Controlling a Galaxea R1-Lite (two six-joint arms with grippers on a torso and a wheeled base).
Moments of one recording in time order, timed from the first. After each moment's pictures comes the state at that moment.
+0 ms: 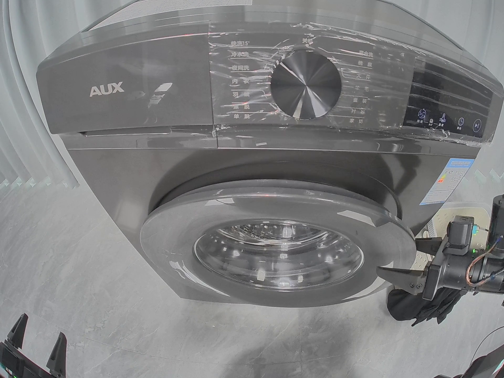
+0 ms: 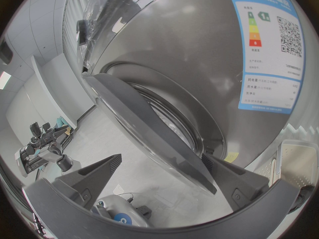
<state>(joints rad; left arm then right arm) 0.00 0.02 -0.02 0.00 0.01 -0.04 0.37 1.29 -0.36 -0.58 0.31 0.04</state>
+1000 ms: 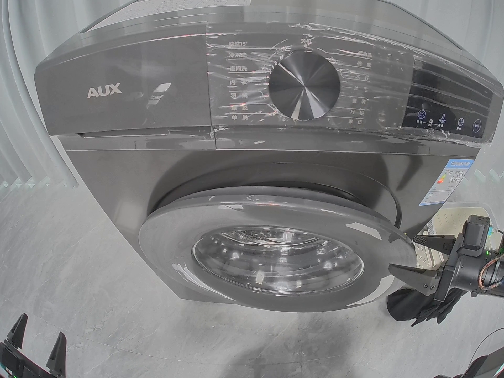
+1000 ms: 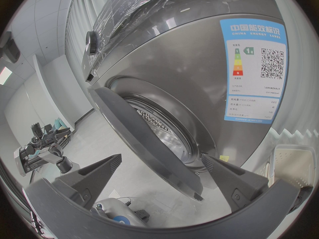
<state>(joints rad) 0.00 0.02 -0.02 0.00 0.01 -0.04 0.38 1.18 -0.34 -0.56 0.28 0.04</state>
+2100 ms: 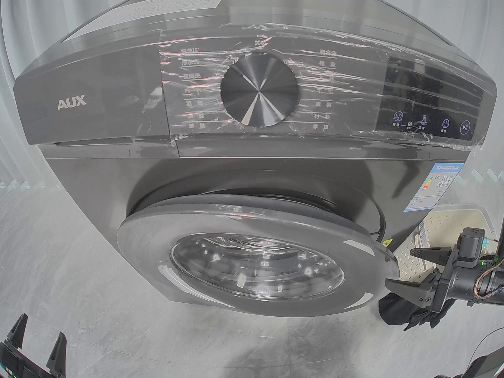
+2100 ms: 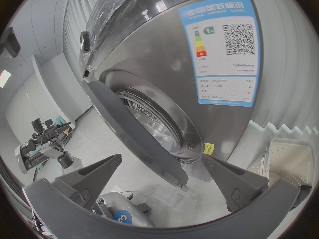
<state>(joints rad) 0.00 0.02 -0.02 0.00 0.01 -0.04 0.39 1.20 -0.30 -0.56 0.28 0.04</state>
